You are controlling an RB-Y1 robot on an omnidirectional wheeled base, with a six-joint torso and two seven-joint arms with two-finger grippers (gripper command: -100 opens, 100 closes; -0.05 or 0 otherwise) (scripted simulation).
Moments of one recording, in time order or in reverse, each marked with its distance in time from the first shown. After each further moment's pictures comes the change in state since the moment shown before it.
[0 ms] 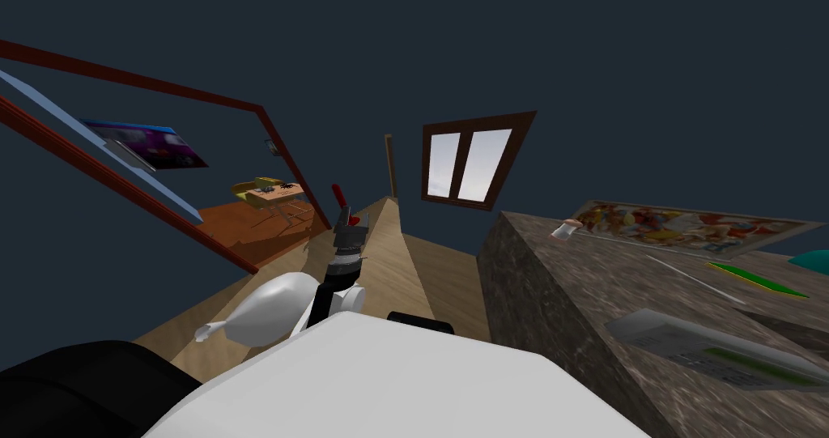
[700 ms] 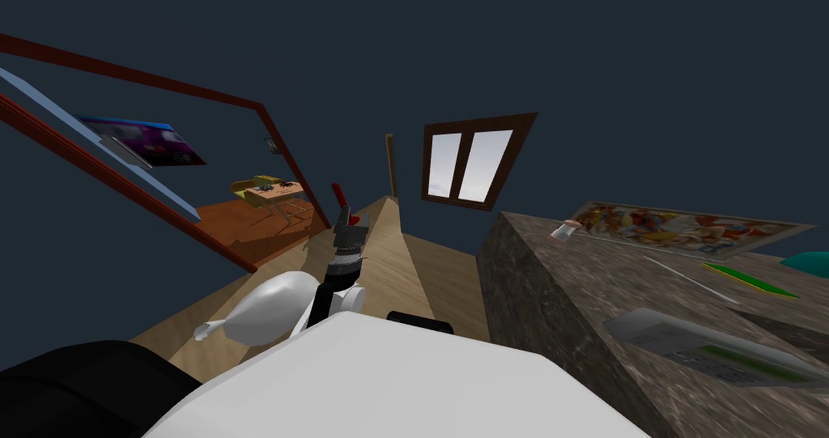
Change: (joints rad) left arm 0.000 0.000 0.000 0.000 0.000 0.000 0.000; right arm -0.001 -0.002 -0.007 0.009 0.011 -0.003 -0.032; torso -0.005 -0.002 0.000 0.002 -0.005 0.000
